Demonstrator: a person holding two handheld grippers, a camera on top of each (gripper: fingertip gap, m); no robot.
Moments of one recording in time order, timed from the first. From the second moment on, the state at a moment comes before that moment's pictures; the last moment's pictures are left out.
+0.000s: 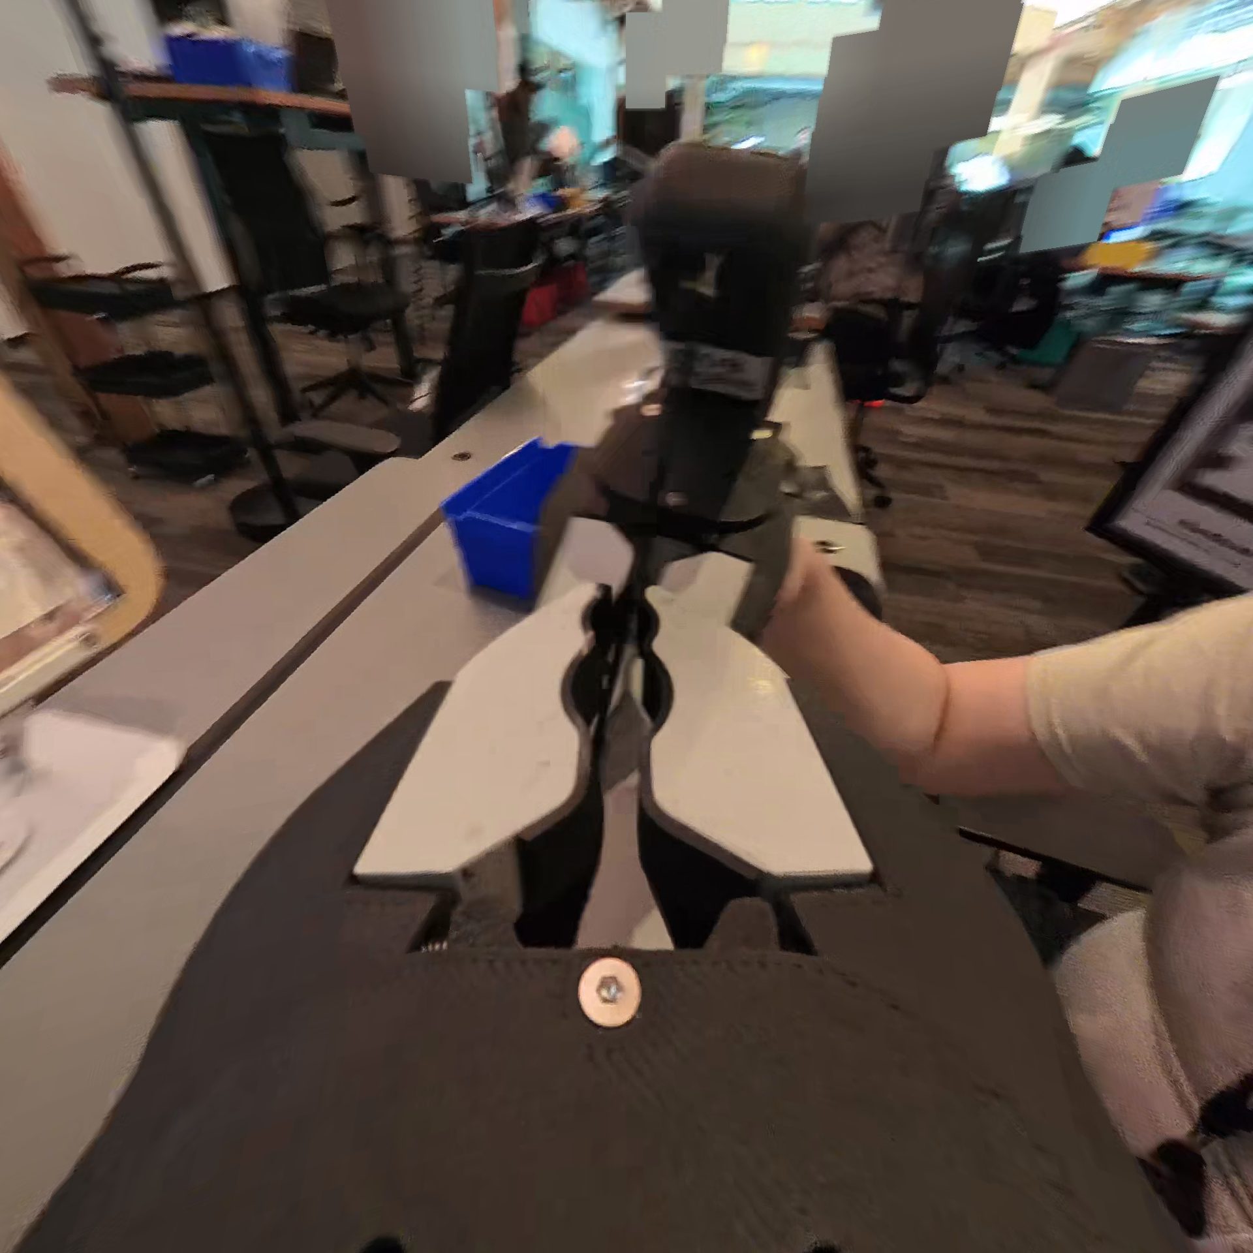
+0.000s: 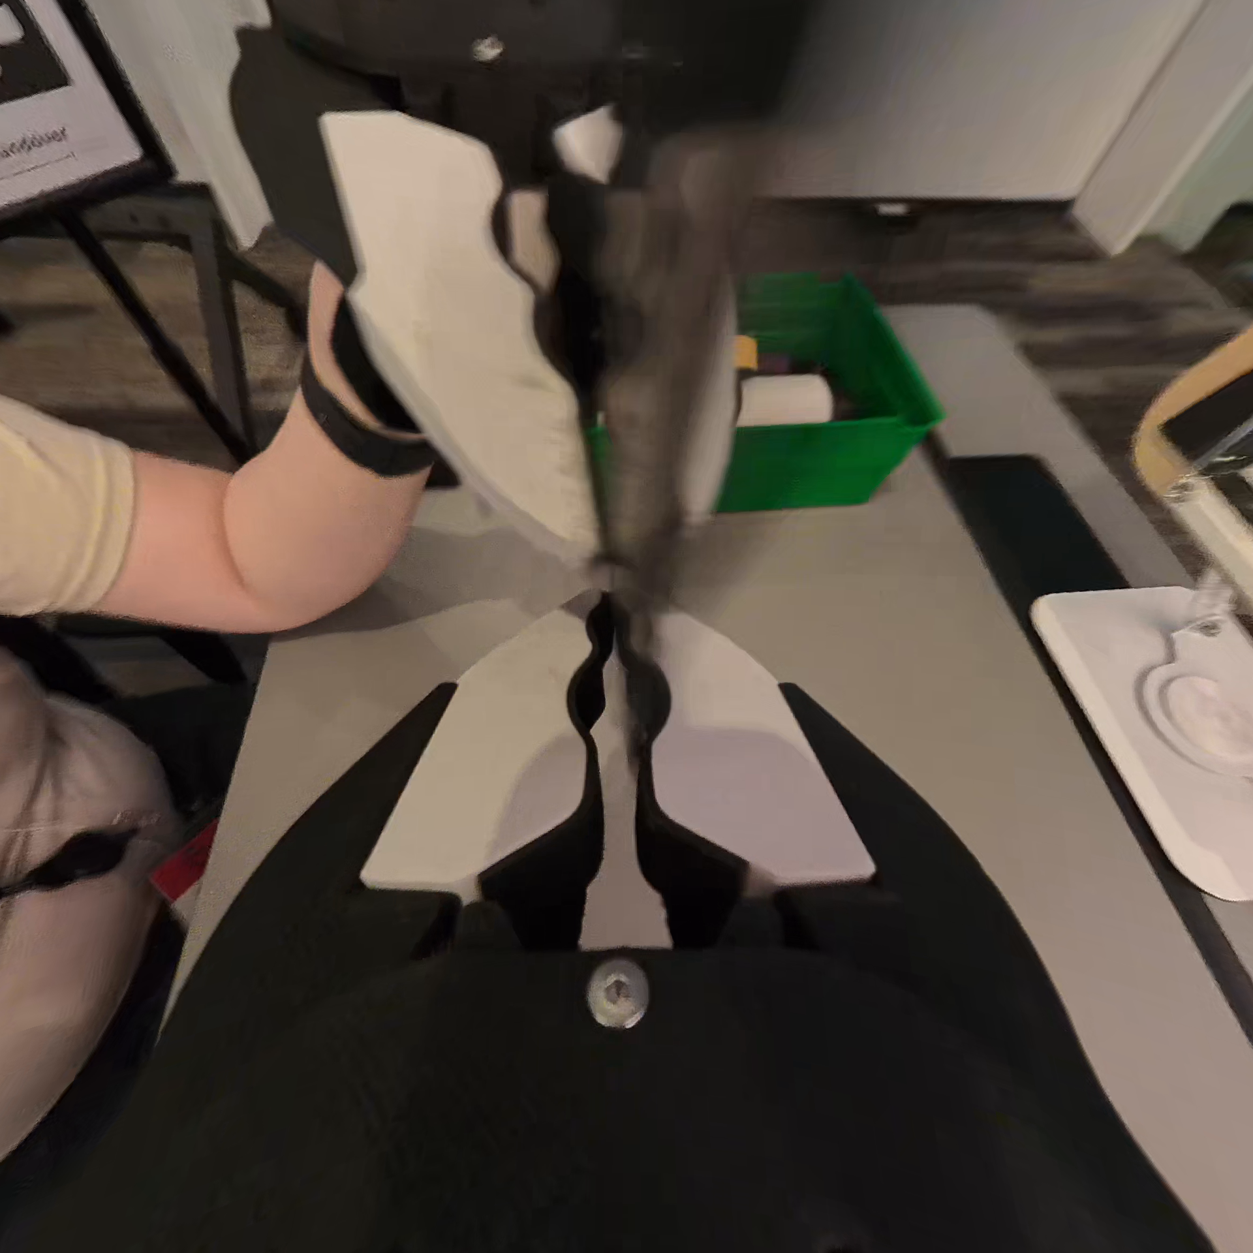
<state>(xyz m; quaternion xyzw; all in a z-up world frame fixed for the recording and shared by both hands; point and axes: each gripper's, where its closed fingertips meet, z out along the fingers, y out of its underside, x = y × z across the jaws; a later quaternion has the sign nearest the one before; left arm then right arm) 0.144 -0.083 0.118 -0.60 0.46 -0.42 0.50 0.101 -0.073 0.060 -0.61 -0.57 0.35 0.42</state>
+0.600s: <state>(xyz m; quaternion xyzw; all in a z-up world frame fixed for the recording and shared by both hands) 0.129 -0.071 0.113 -0.39 0.59 0.09 0.71 0.147 -0.098 0.149 -0.33 -0.57 -0.14 0.74</state>
